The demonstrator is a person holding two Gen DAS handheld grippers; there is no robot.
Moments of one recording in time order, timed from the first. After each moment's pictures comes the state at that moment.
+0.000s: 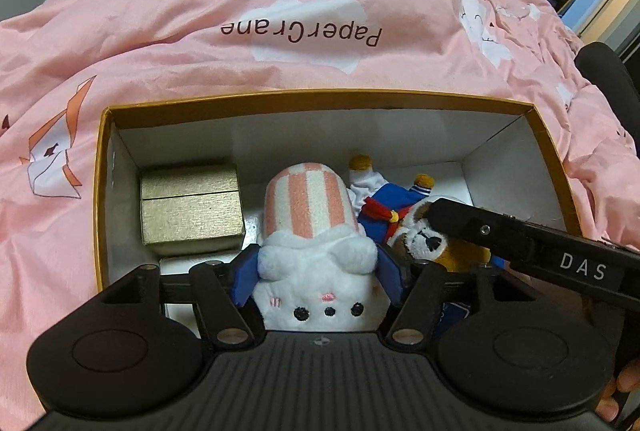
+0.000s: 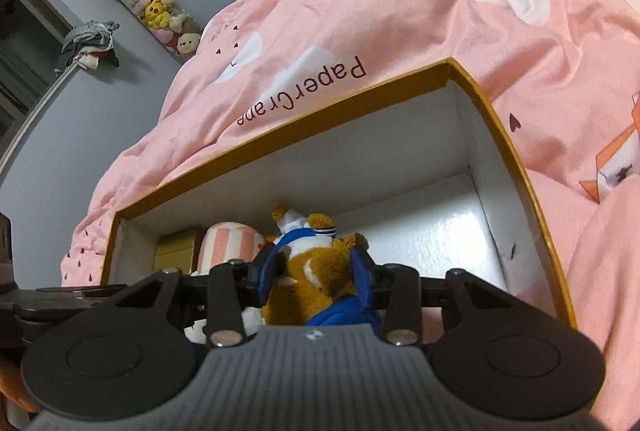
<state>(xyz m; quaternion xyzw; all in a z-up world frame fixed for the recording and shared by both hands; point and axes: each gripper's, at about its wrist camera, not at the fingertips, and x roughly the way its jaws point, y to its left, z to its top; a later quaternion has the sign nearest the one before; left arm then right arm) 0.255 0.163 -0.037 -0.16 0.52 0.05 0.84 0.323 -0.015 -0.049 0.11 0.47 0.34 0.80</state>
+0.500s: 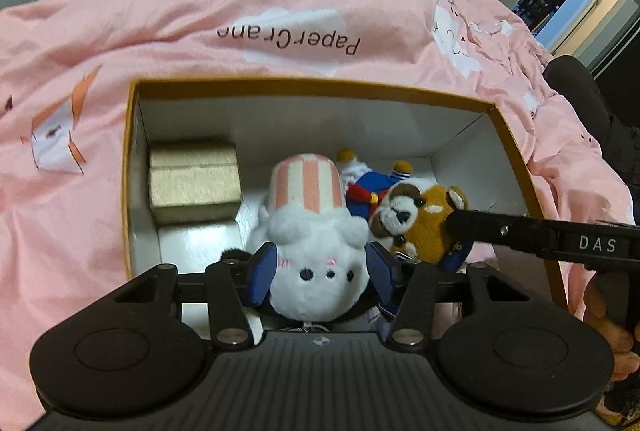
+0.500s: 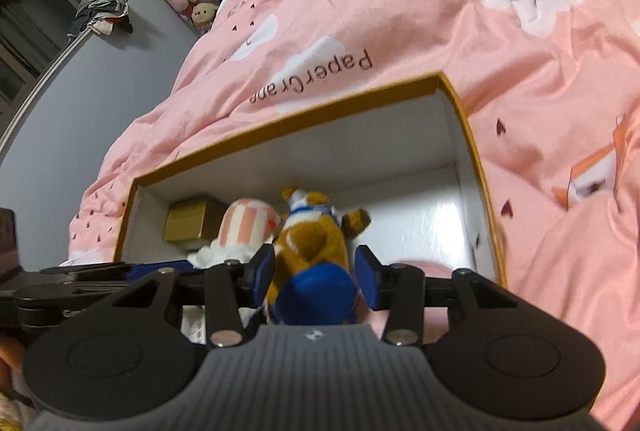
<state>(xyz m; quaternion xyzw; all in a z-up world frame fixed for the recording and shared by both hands) 0.223 0.166 -0.030 -0.19 0.49 0.03 0.85 0.317 -0.036 -0.030 0.08 0.51 0.37 0.77</state>
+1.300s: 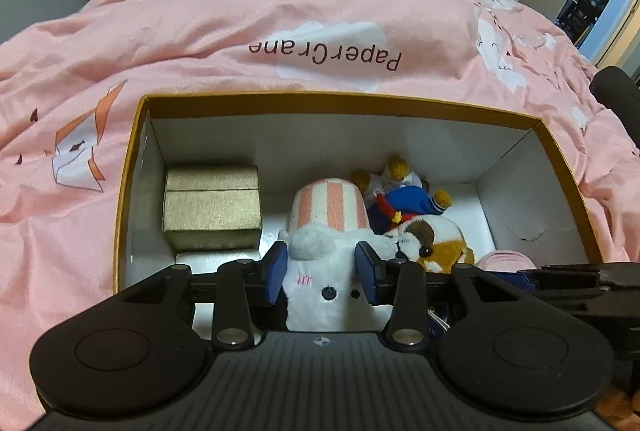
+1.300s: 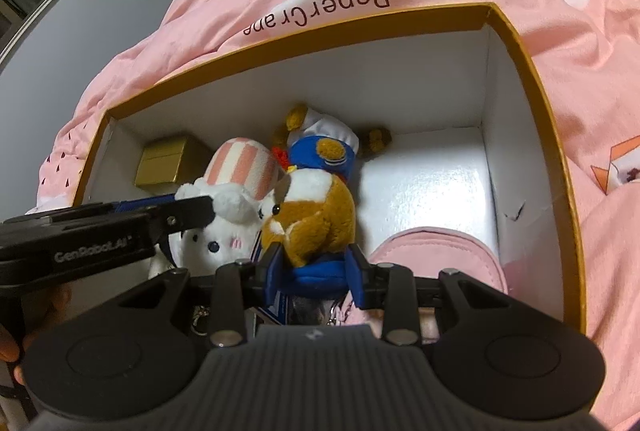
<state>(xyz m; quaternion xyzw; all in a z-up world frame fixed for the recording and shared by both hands) 0.238 0.154 -0.041 -0.15 0.46 0.11 0.87 0.312 -0.001 -0.063 0.00 0.53 0.37 0.76</state>
